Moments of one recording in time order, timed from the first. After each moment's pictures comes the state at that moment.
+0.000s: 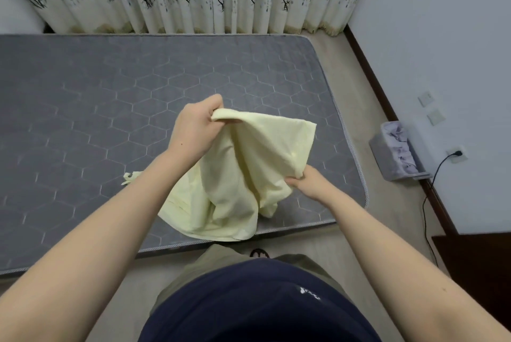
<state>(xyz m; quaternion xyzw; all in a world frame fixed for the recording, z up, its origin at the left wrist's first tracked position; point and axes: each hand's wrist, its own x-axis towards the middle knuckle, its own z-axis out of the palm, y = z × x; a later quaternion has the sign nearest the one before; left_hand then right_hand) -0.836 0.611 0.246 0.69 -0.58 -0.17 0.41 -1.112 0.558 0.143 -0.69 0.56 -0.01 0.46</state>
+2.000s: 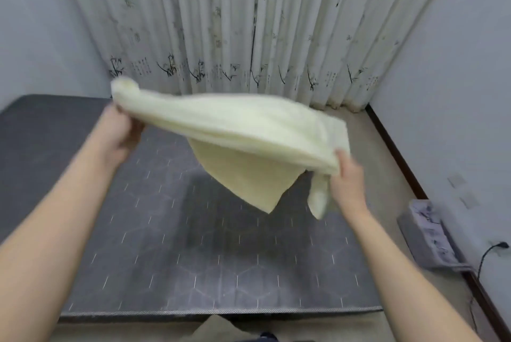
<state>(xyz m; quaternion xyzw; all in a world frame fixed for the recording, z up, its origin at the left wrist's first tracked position) -0.661 0.616 0.338 0.53 -0.30 -0.34 0.72 -1.058 0.494 0.271 -0.73 0.51 -0.37 0.26</state>
